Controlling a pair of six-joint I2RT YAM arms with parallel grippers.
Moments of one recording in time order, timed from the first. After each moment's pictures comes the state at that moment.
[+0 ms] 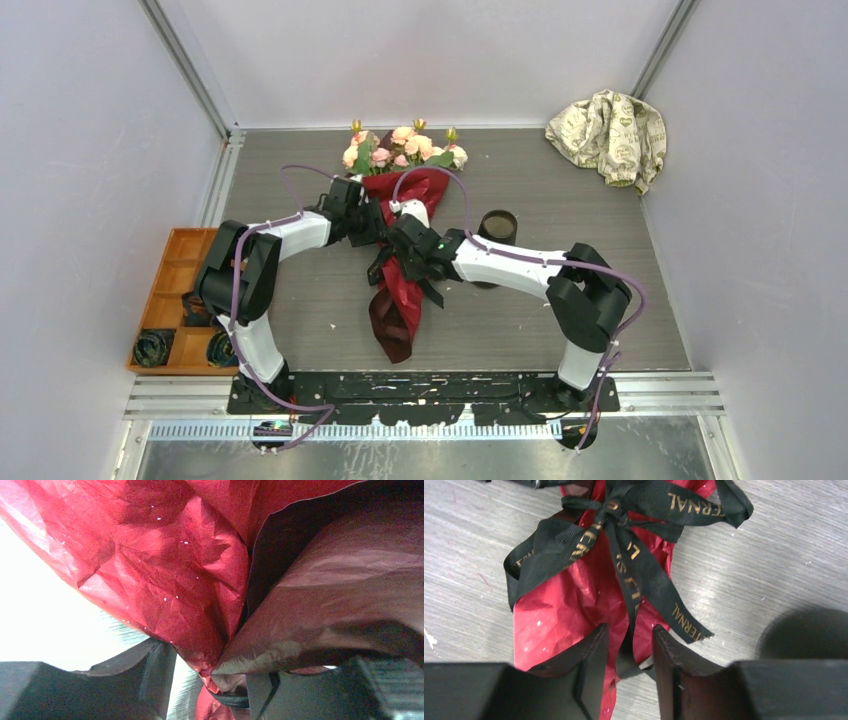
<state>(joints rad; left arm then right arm) -0.38 1.82 1.05 -0.10 0.16 -0.59 0.95 1.74 1.22 -0.43 0.31 0.50</state>
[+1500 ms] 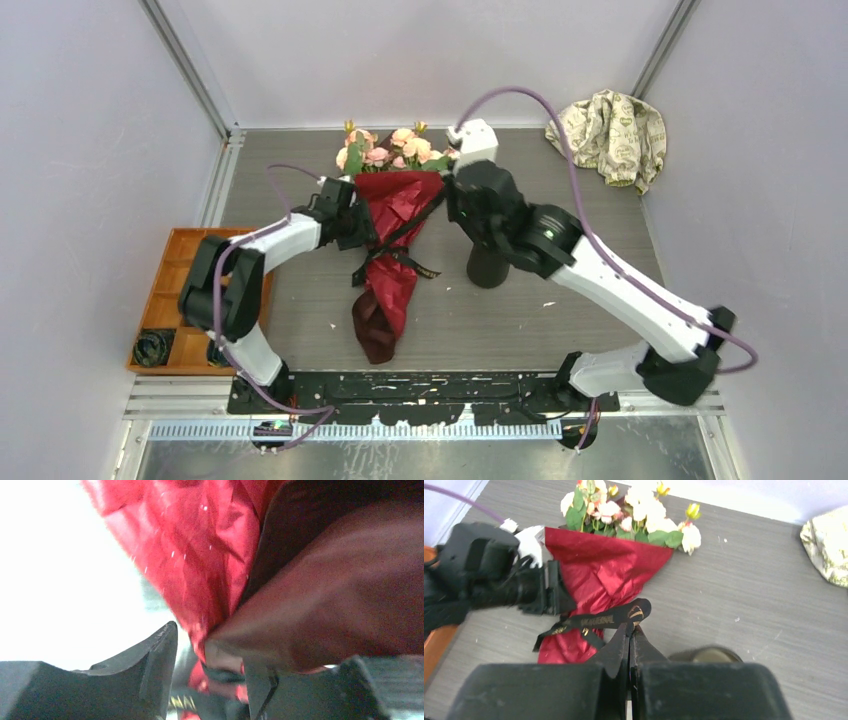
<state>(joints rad) -0.38 1.76 1.05 -0.18 0.09 -0.61 0.95 1.23 1.45 -0.62 0.59 0.29</state>
